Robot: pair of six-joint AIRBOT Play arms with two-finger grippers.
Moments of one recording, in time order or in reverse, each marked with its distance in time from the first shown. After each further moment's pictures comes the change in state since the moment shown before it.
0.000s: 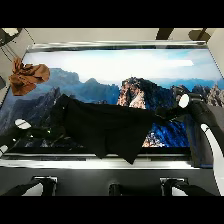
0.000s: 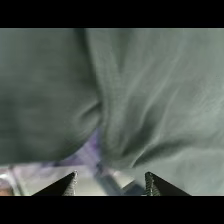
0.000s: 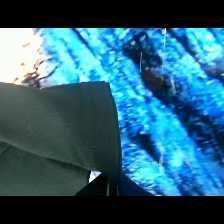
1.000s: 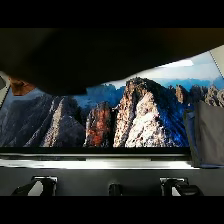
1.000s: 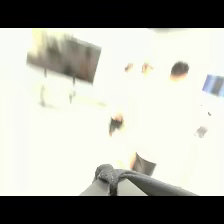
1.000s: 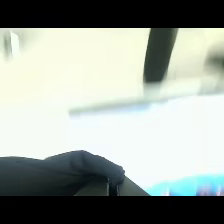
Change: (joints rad) left arm 0.259 0.336 1.278 -0.105 0.225 0.010; right arm -0.001 0.515 0.634 -0.258 -0.076 -0.084
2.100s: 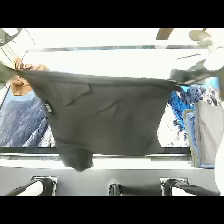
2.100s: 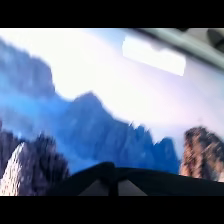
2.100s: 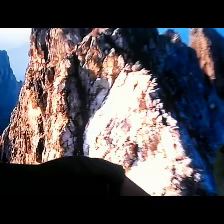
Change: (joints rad) left arm -0.029 -0.345 -0.406 0.155 -0.299 -0.011; right arm 0.000 -0.606 -0.018 0.166 0.248 -0.032
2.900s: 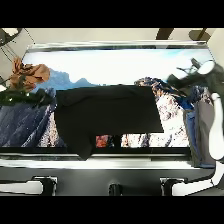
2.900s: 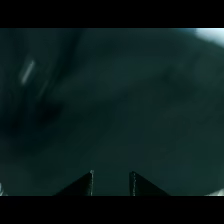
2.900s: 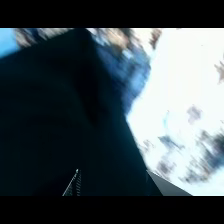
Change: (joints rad) left arm -0.011 -0.339 -0.159 -0.045 -0.187 0.113; right arm -0.238 -0.266 0.021 0.333 0.063 0.013
